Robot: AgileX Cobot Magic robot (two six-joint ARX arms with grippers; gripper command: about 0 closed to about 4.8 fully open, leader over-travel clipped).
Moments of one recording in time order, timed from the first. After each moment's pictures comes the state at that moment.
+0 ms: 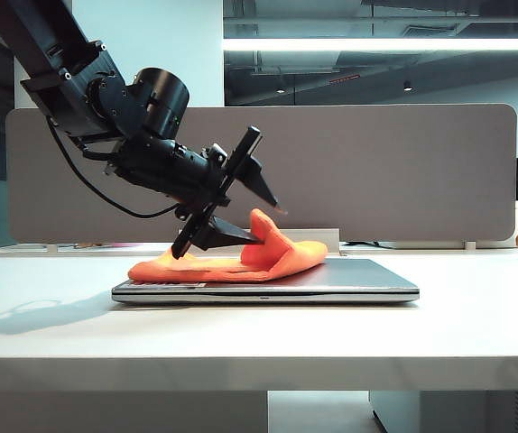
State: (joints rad) left arm -0.43 2.02 1.28 0.25 0.53 -0.80; right arm 0.04 0.00 0.01 0.01 -0.71 0.37
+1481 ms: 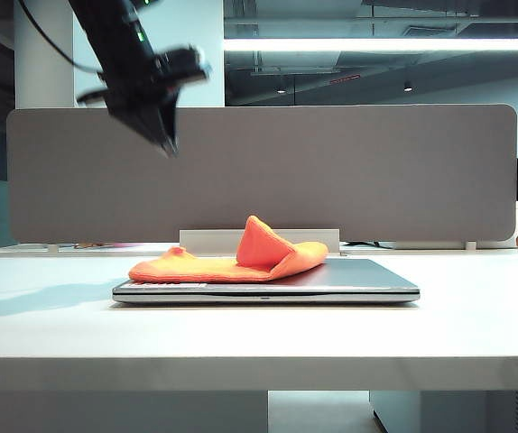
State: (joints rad) left arm -0.37 1.82 1.74 -0.78 0.07 0.03; right arm 0.04 0.00 0.01 0.01 -0.68 0.37
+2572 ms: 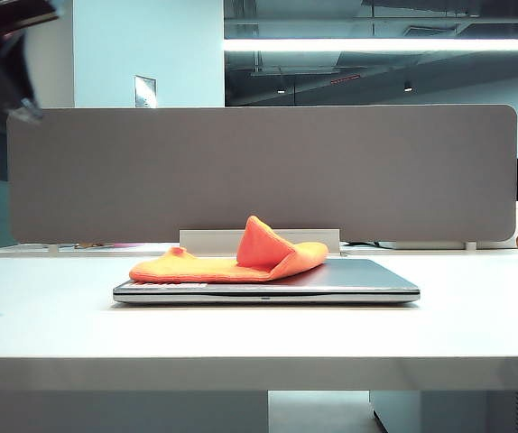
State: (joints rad) left arm -0.26 1.04 0.87 -0.41 0.04 -0.06; right arm 0.04 0.00 0.01 0.01 -0.67 0.37
